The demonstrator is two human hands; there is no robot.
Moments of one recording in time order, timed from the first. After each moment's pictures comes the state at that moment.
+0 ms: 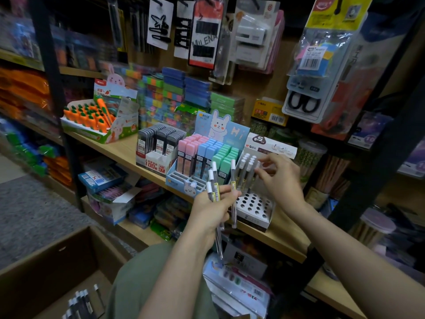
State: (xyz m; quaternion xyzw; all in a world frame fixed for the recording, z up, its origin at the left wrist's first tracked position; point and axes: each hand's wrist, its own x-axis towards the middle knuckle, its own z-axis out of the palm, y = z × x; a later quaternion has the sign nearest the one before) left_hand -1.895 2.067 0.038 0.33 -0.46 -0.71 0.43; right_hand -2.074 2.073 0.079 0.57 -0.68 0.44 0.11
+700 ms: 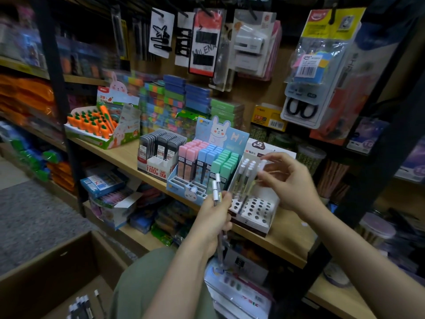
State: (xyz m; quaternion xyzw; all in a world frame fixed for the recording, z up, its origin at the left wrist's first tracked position) left_hand -1.897 2.070 0.040 0.35 -0.45 -0.72 0.40; right_hand -2.061 2.108 0.107 0.59 -0.57 0.56 -0.14
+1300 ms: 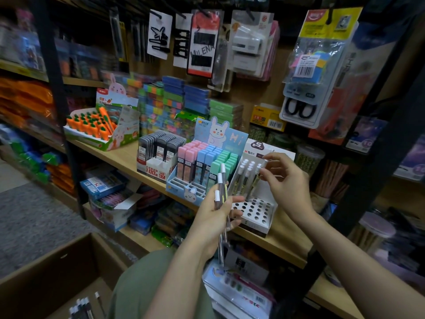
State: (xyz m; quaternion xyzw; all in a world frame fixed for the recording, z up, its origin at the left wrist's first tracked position) left_hand -1.892 2.078 0.045 0.27 -0.49 -0.71 0.42; right_hand -2.075 2.090 0.084 0.59 -0.60 0.54 0.04
